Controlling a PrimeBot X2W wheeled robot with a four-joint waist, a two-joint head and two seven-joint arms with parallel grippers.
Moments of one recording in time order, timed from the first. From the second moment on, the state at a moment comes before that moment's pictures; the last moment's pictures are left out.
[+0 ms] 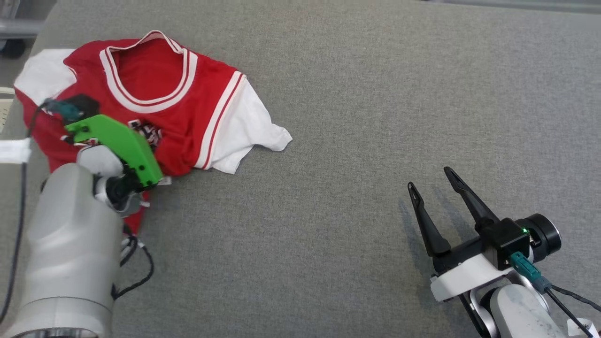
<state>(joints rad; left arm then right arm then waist) -0.87 0.17 -0.07 1.02 -0.52 -0.12 0.51 -0.12 -0.15 0.19 0.08 0.02 0.13 -0.26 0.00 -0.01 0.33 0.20</state>
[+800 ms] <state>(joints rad) -0.72 0.11 -0.49 0.17 -0.81 -0.11 0.71 -0.06 -0.06 0.14 0.10 0.07 0.13 -0.26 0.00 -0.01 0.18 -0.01</state>
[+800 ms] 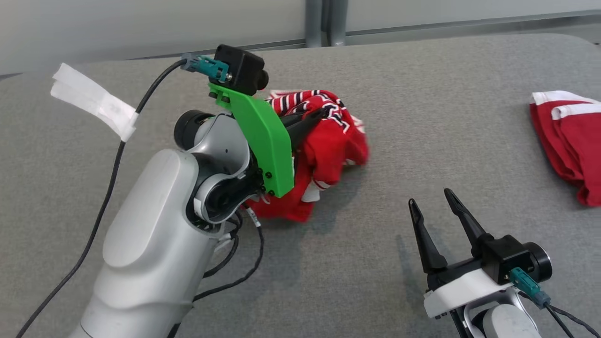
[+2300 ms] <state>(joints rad) -0.62 0.16 -0.48 0.46 -0.60 0.07 0.01 -0.12 -0.05 0.24 0.37 0.15 0.13 -0.24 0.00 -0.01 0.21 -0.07</state>
